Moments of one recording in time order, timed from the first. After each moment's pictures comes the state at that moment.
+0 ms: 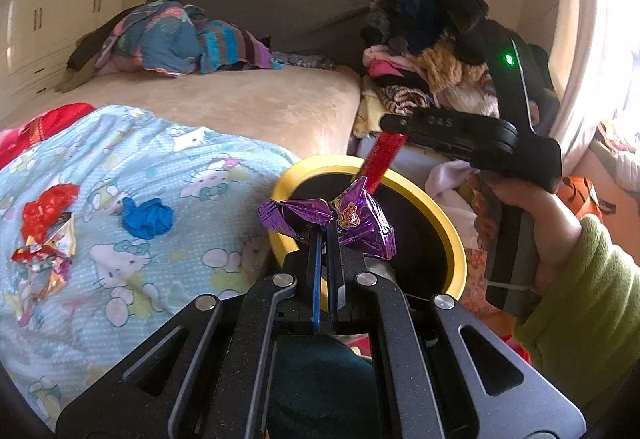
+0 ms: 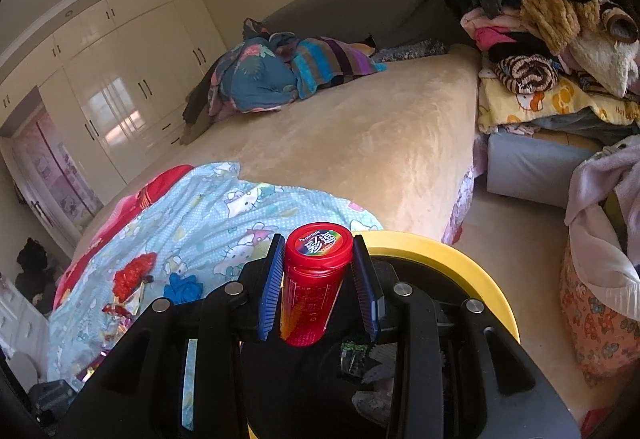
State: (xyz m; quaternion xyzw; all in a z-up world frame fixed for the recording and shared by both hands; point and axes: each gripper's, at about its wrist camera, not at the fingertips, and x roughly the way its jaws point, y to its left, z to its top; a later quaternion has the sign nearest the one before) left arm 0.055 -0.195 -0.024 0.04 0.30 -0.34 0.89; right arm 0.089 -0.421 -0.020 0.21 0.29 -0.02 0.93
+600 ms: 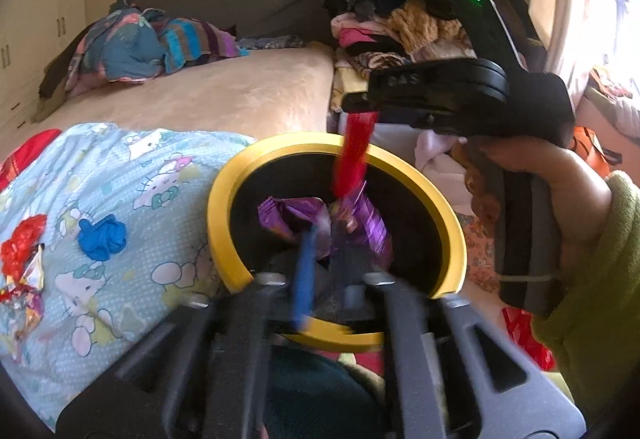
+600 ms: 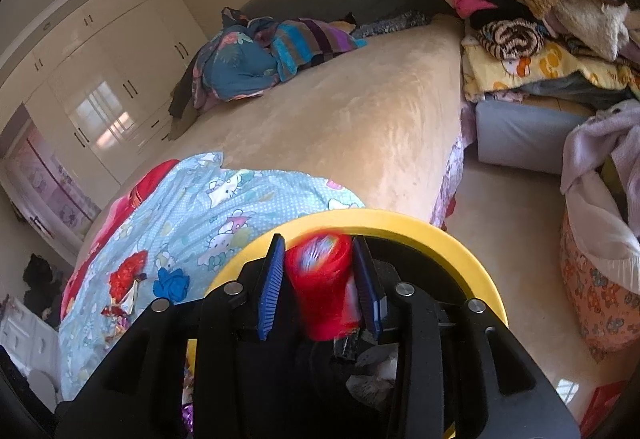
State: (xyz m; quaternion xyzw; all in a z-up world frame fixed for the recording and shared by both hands) left arm 0.061 -0.253 -0.049 0.10 0.31 -0.36 0.88; right arm 0.090 -0.448 -0.038 0.25 0.32 -0.04 0.91
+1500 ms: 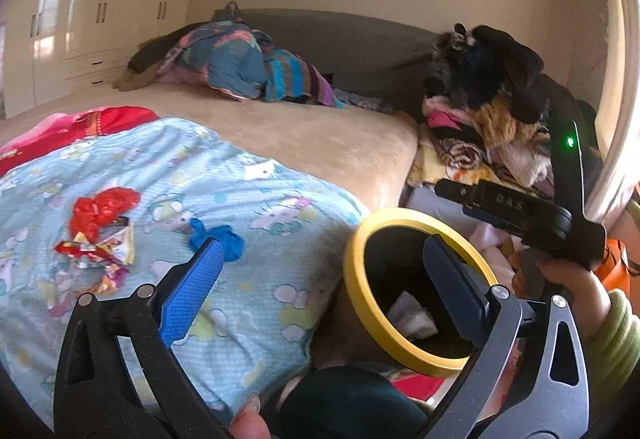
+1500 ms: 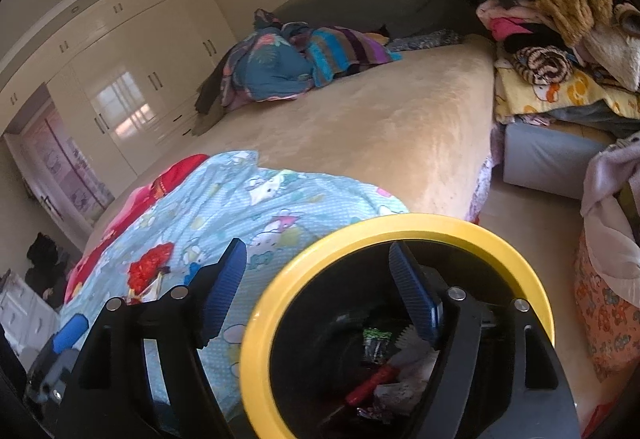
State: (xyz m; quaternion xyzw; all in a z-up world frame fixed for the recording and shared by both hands) left arm 0.076 -0.142 -0.001 -0.03 0.25 -0.23 0.94; right arm 0.098 -0.385 -0.013 0.21 0.29 0.01 0.93
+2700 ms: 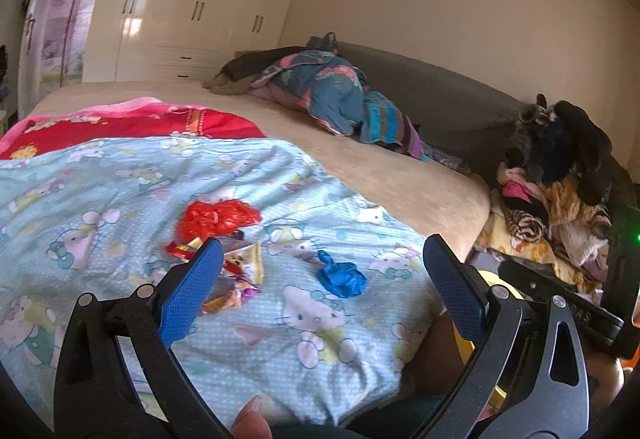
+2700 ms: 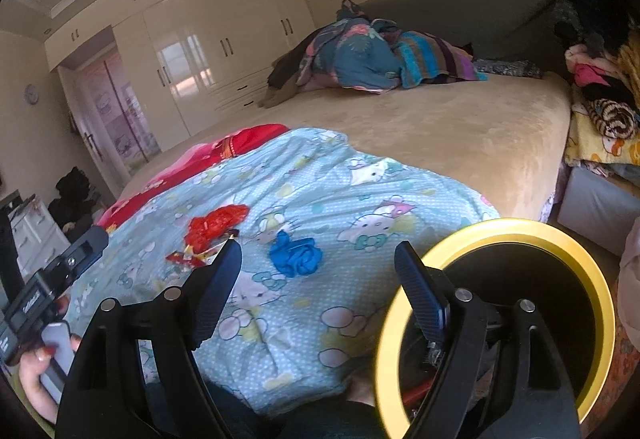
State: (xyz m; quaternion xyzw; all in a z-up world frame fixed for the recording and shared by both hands) left arm 0.087 -0.017 0.010 -0.12 0.21 -0.09 0.97; right arm 0.100 -0.269 0.001 0.12 0.28 0.12 0.94
